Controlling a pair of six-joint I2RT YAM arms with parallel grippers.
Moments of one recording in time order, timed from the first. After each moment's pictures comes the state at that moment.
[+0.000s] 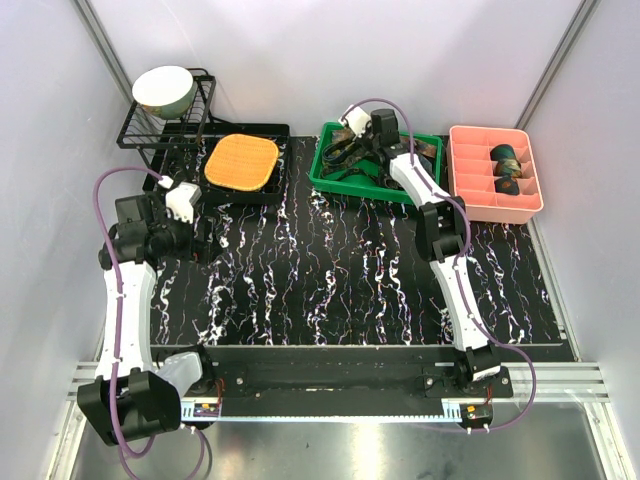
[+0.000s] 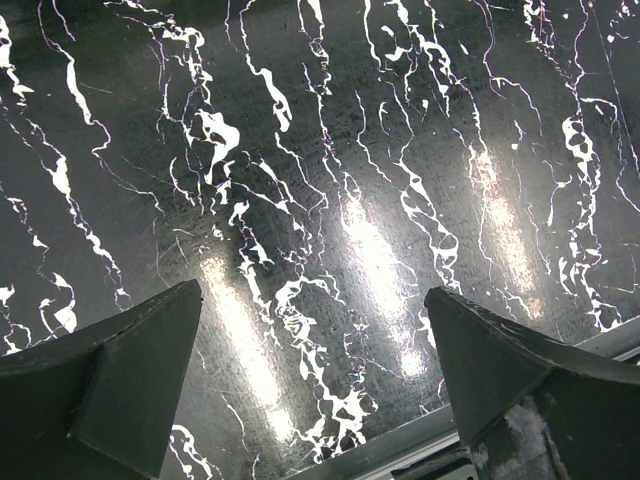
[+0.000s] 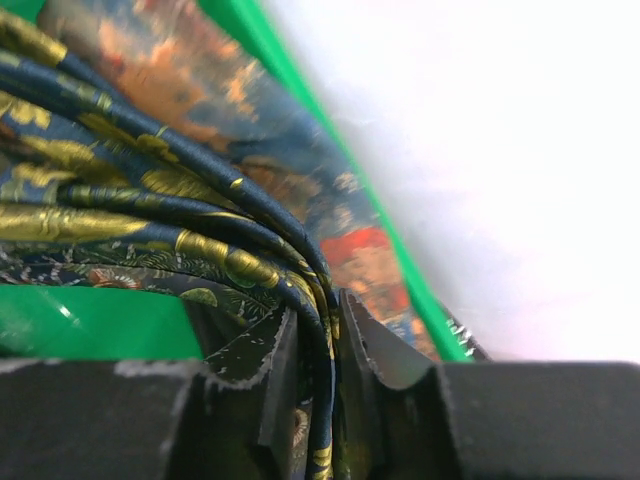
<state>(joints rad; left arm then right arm) 0.23 1.04 1.00 -0.84 0.52 0.34 0.31 2.71 2.49 -0.24 0.08 -0.74</state>
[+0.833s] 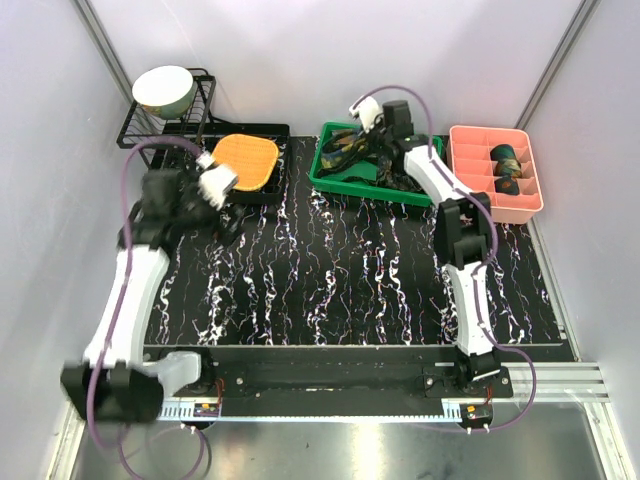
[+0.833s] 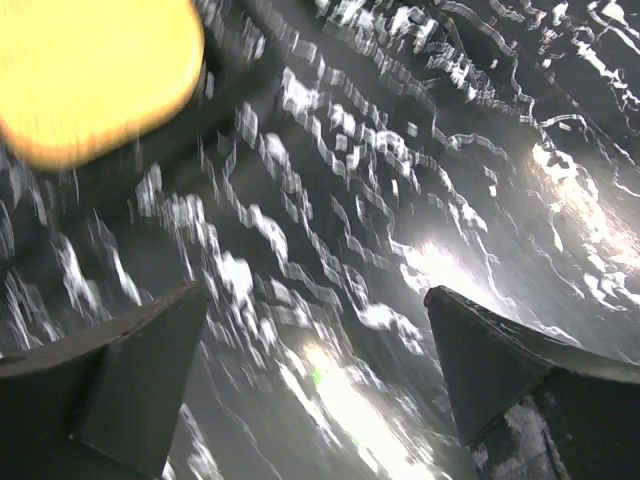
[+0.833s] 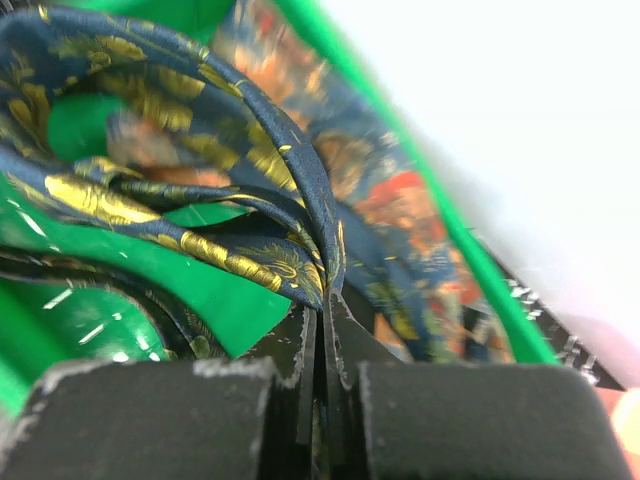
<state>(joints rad) 0.03 1.06 1.06 -0.69 0.53 0.48 0.30 2.41 2.18 -0.32 -0.08 -0.55</state>
